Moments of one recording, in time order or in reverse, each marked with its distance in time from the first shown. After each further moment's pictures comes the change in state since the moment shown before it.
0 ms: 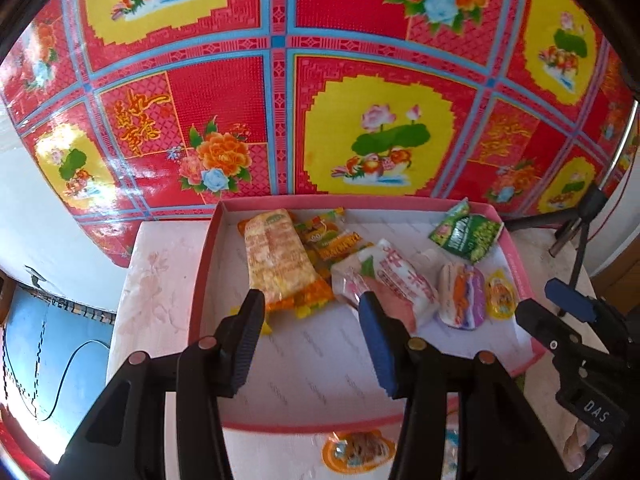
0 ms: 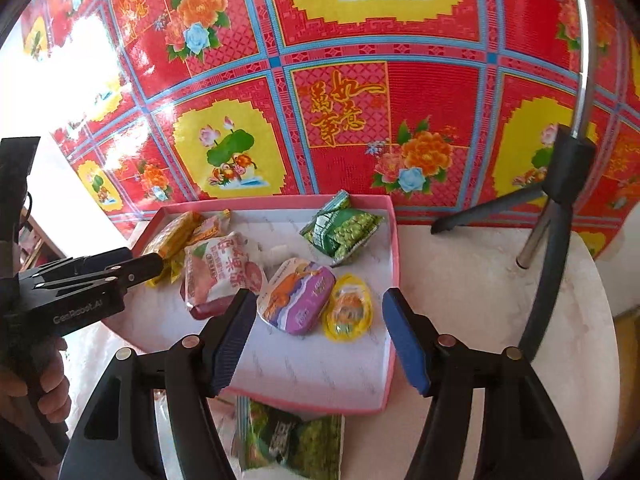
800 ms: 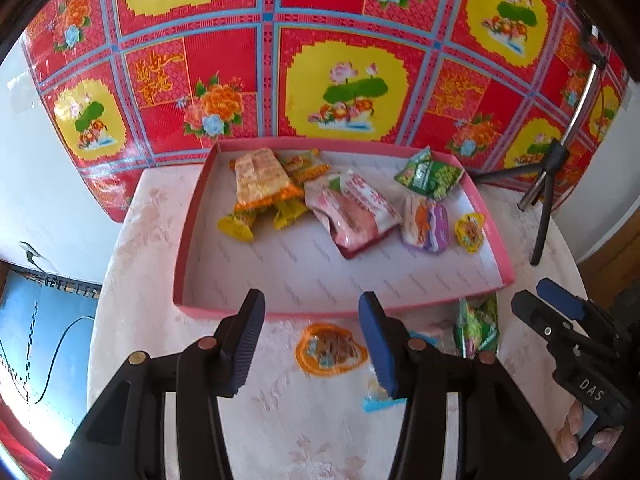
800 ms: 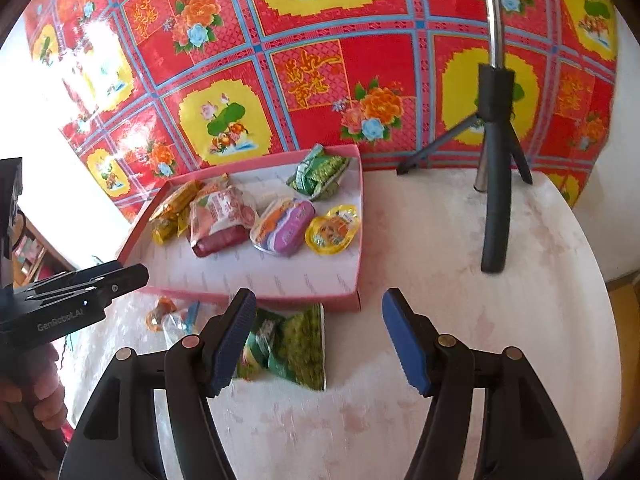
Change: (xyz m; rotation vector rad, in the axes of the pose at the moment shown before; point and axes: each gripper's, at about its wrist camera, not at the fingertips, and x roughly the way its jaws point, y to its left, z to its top) left arm -0.031 -0.013 -0.053 -0.004 0.048 -0.045; right arm -0.039 -0.018 -0.055 0.064 0.019 -0.002
